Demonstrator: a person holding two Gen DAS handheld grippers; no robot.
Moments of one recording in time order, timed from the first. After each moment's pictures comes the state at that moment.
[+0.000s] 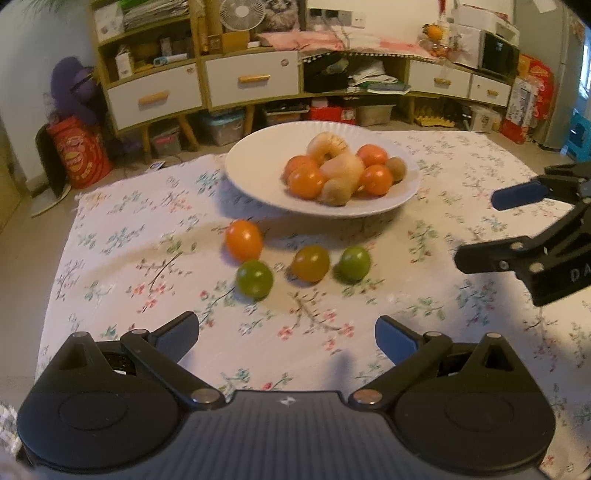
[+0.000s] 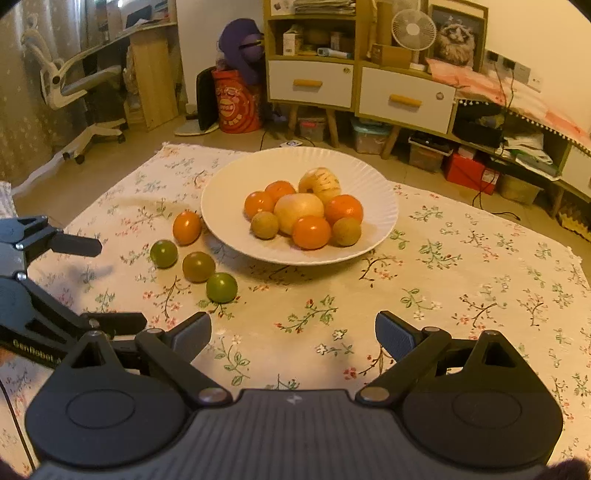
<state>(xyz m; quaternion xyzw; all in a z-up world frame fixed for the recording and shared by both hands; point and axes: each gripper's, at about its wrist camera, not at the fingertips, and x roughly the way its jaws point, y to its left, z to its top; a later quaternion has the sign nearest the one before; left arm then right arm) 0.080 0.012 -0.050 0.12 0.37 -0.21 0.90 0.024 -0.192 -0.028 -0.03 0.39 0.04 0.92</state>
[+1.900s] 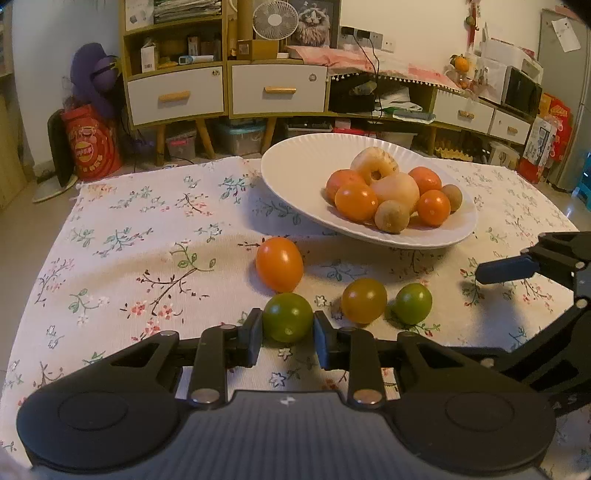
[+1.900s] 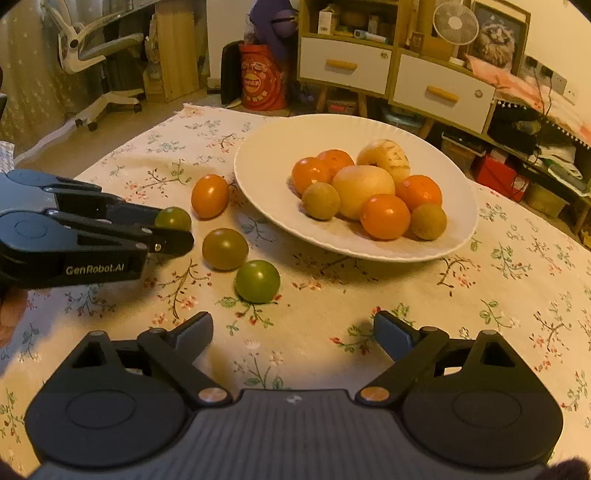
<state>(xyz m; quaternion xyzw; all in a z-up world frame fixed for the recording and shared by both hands) 0.120 0.022 -0.068 0.07 0.35 -0.19 0.91 0.053 -0.154 -0.066 -0.07 0.41 0.07 0.91</state>
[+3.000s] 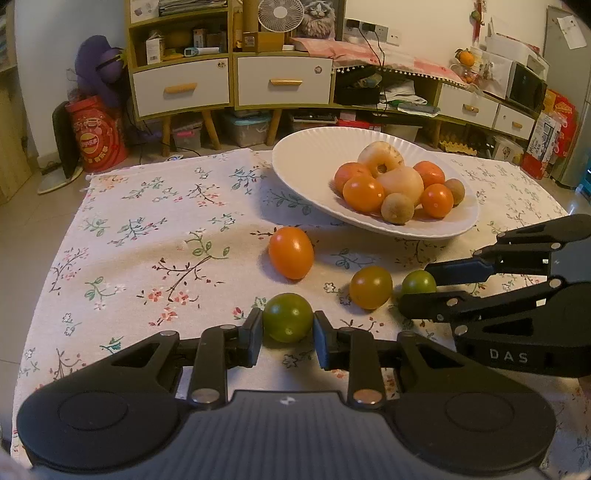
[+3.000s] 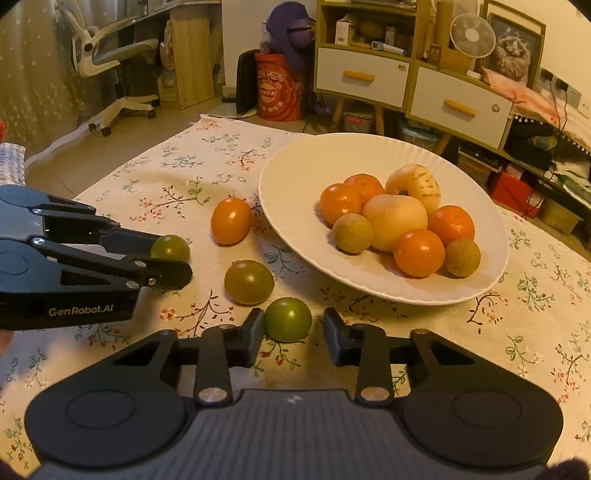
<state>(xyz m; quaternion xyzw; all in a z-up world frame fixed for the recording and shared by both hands) 0.115 0.031 -0.064 0.07 0.37 -0.19 0.91 0.067 -0.140 -0.064 -0.07 0.40 0.09 0.91</state>
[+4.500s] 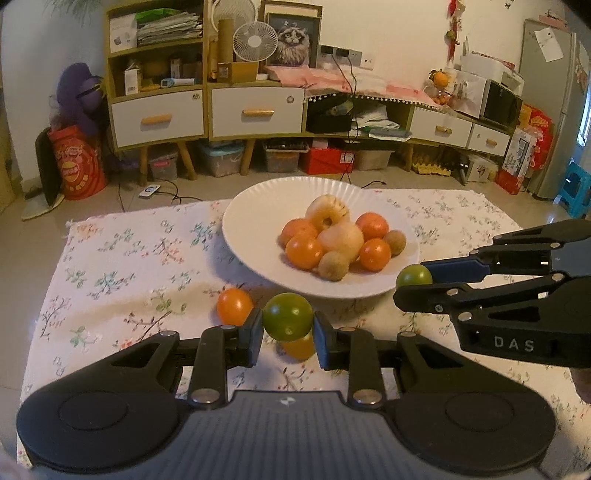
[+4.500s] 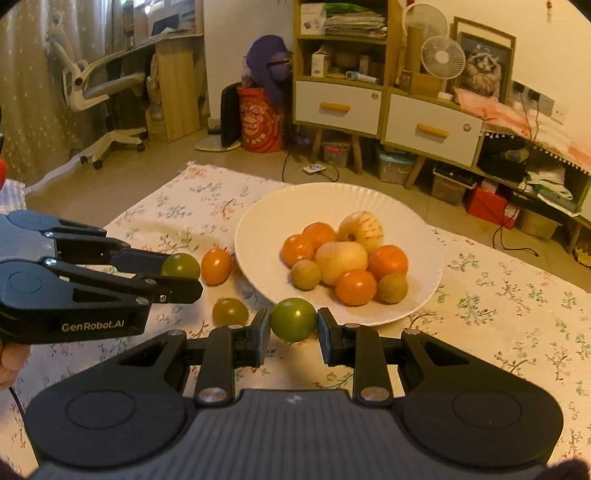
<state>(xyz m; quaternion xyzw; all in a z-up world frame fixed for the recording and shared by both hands) 0.105 -0.001 -0.020 0.06 0.33 -0.22 0.91 0.048 -0.163 -0.017 -0.05 0.36 0.07 0.93</state>
